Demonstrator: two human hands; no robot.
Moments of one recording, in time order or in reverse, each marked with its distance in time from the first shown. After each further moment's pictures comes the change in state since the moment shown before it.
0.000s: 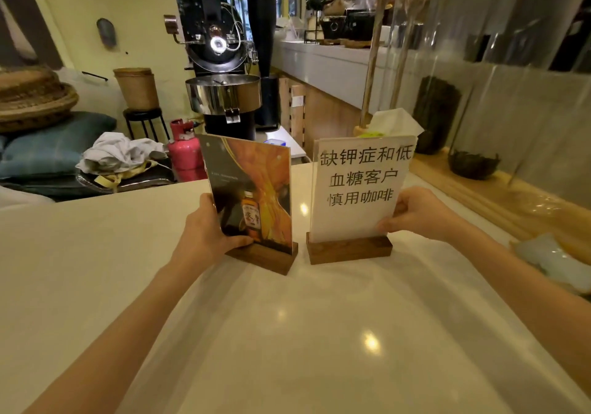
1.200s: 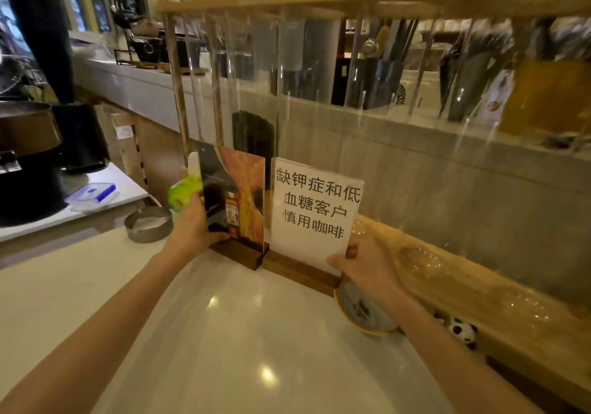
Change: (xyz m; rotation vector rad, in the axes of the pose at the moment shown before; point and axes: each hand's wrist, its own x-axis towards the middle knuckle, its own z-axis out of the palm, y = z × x) left_hand 0.147 0.194 0.230 -0.160 -0.297 0.485; right_hand -0.044 0.119 -0.095 0.101 0.649 0.354
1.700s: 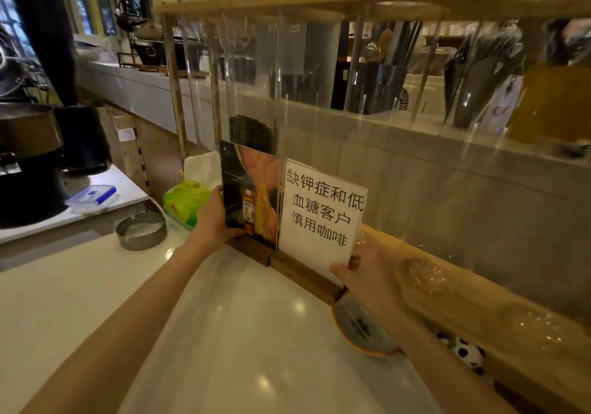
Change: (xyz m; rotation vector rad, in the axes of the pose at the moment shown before) left_hand 0.032 0.020 0.031 -0.032 0.029 0.027; right_hand 0.005 0.008 0.001 -0.068 0.077 -0.030
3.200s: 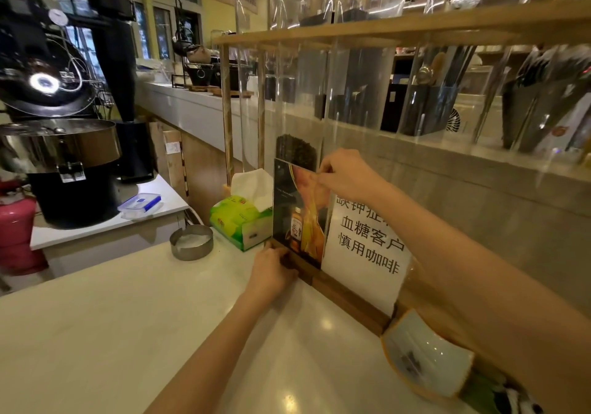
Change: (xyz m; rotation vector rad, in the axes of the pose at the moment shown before) left_hand -0.041 0.010 0.022 0.018 -0.096 -0.153; right_hand 0.113 -0.152 0.009 -0.325 -0.203 -0.505
